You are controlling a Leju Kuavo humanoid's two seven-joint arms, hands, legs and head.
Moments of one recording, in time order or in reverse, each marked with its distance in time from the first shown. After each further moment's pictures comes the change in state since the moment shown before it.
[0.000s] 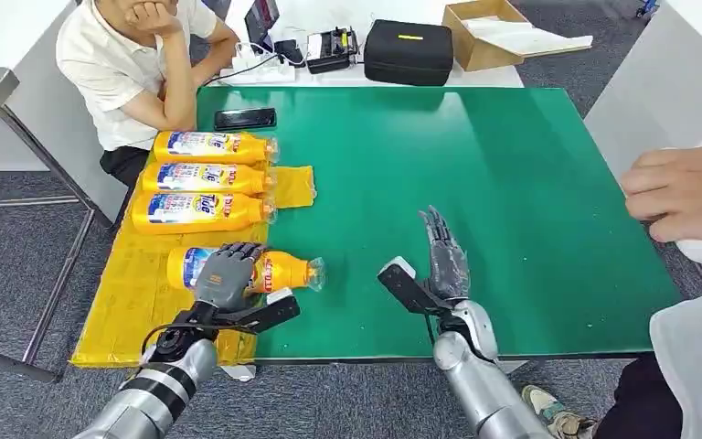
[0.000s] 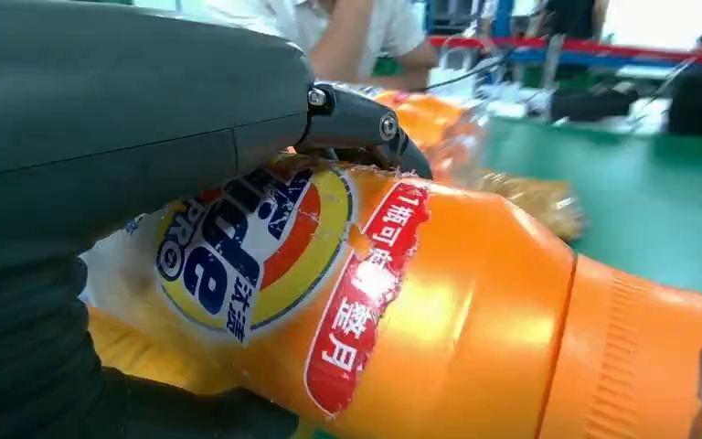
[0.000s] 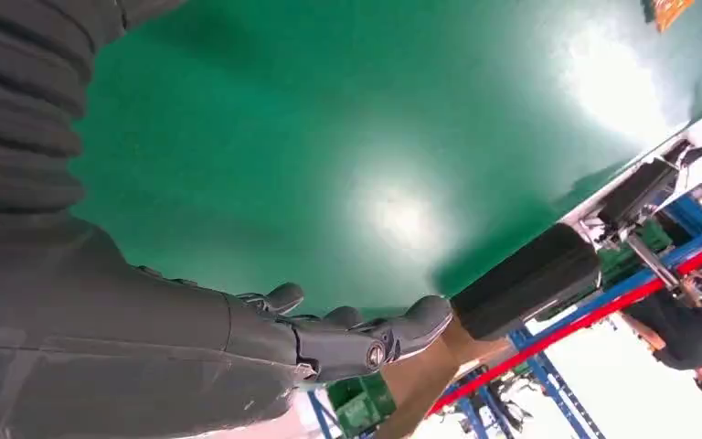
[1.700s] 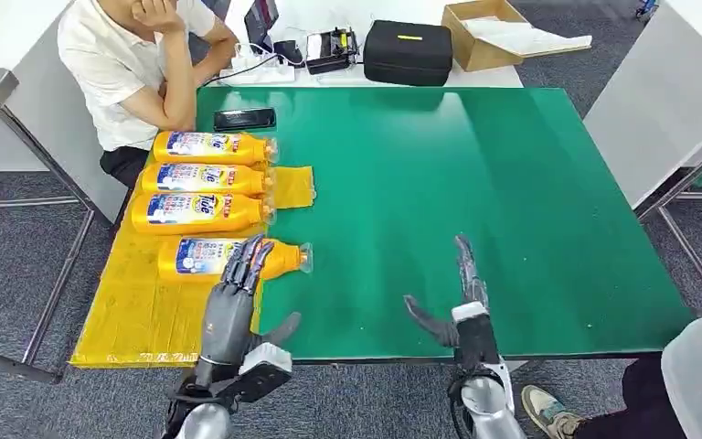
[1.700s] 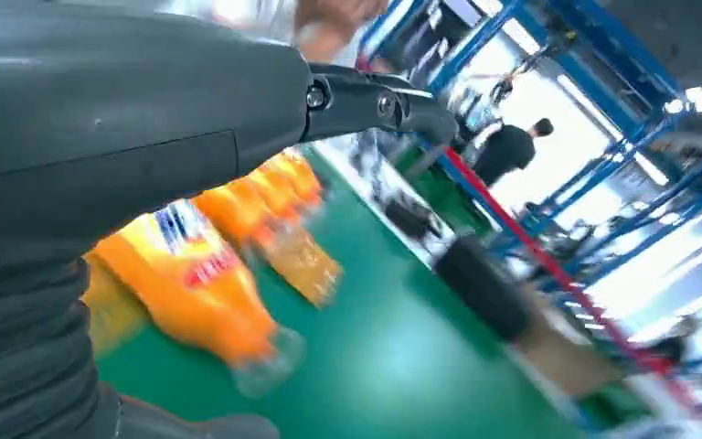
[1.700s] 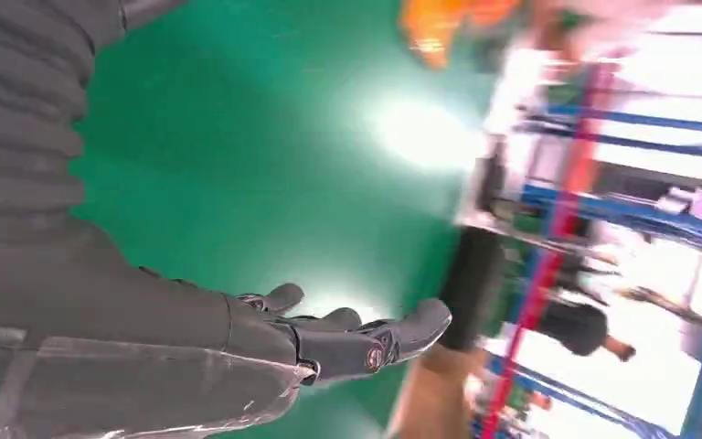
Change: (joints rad) left arm 0.451 -0.026 -0.071 -0.748 0.463 0.005 -0.219; right arm 0.320 0.046 -0.116 -0.380 -0.593 0.229 -0.373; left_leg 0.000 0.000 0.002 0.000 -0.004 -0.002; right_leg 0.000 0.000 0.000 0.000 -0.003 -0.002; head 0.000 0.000
